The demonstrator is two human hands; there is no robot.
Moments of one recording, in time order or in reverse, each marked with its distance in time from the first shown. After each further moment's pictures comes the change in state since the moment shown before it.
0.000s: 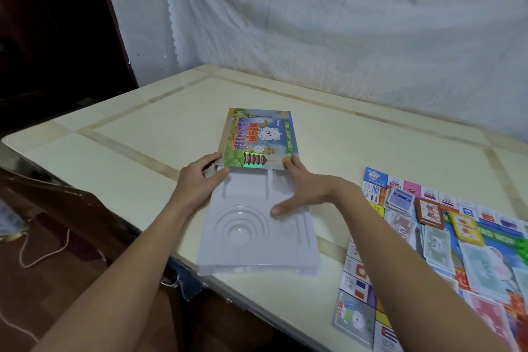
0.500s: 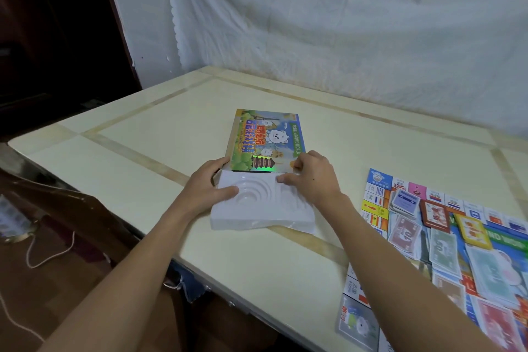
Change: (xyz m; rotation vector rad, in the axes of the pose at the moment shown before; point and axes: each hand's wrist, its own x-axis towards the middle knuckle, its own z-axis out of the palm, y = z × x) left_hand -0.006 0.003 -0.001 0.044 -0.184 0.024; right_hand 0.028 0.003 0.014 0.143 0.736 0.025
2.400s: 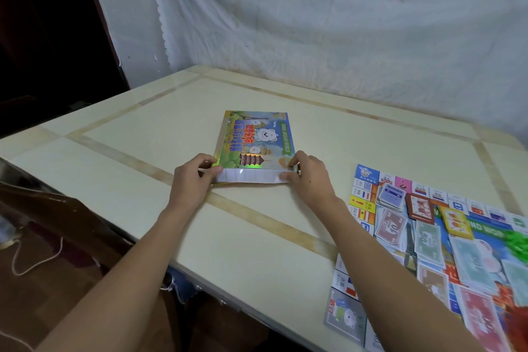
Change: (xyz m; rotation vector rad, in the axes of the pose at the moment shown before) left_hand 0.010 -0.002 0.015 0.034 0.317 0.040; right_hand -0.016 0.016 -0.005 0.175 -0.016 0.049
